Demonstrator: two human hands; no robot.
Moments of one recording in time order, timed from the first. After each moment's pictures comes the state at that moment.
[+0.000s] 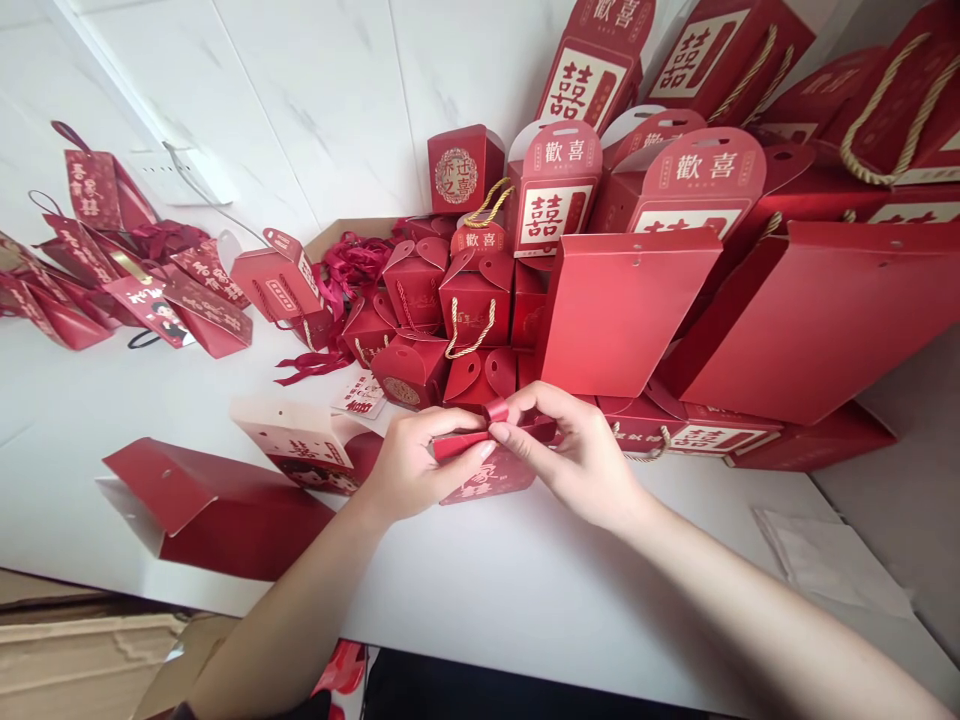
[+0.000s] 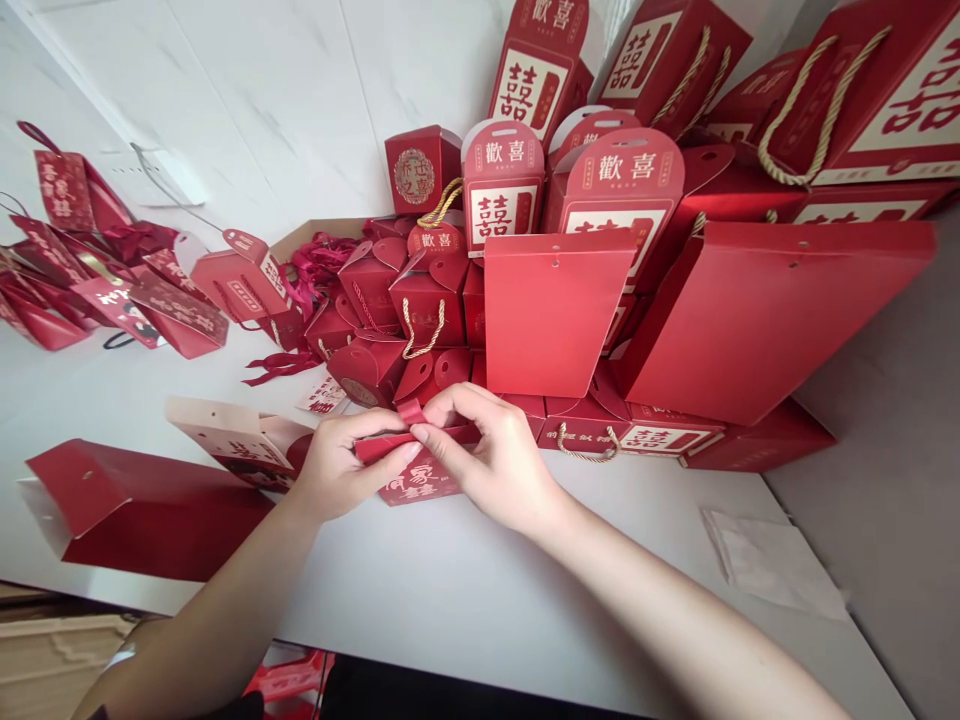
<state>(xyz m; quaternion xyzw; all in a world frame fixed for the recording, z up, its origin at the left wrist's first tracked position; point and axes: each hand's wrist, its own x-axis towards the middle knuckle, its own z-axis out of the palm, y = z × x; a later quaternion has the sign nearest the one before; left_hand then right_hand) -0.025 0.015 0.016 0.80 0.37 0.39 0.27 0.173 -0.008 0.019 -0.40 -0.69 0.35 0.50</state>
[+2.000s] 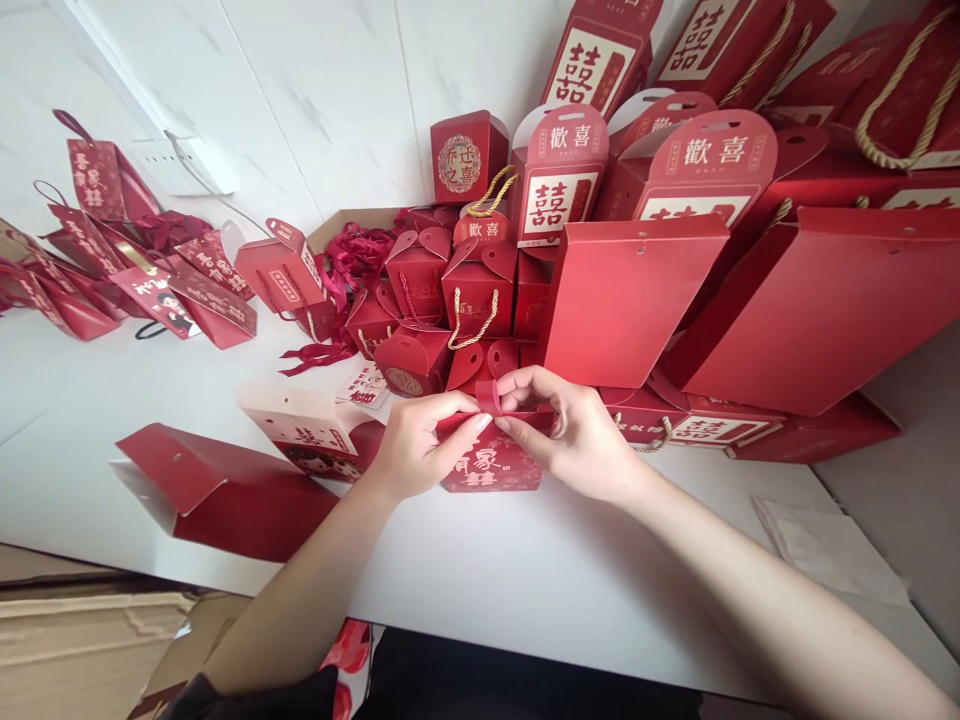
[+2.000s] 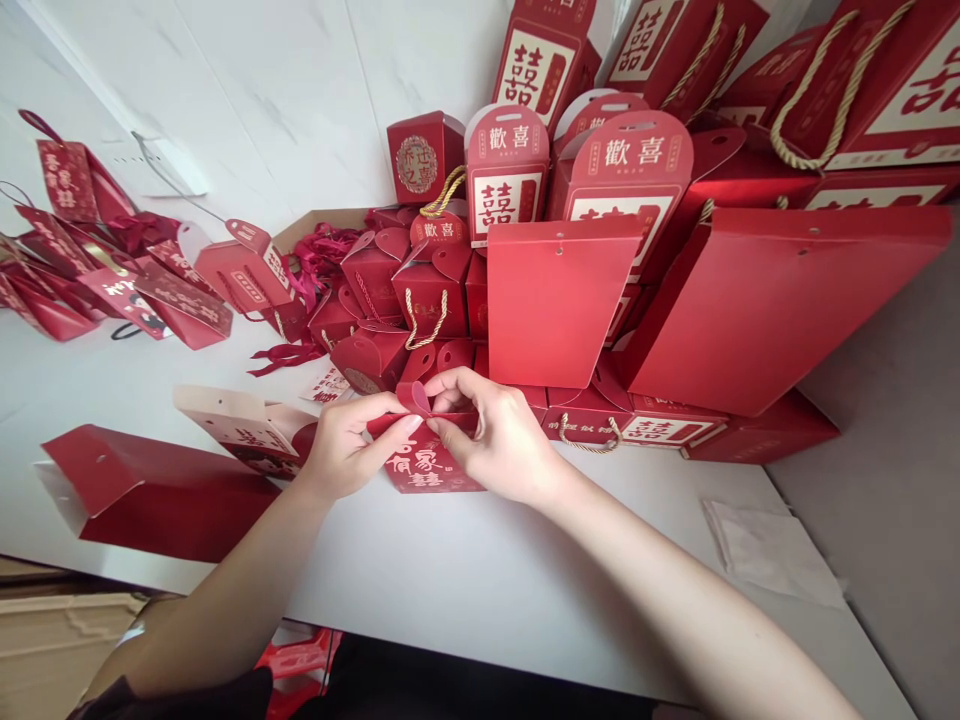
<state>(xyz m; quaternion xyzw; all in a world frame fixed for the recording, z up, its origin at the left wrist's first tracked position) -0.022 0.018 0.014 0.81 0.36 0.40 0.23 0.181 -0.001 0.016 -0.39 -0.72 0.35 0.45</state>
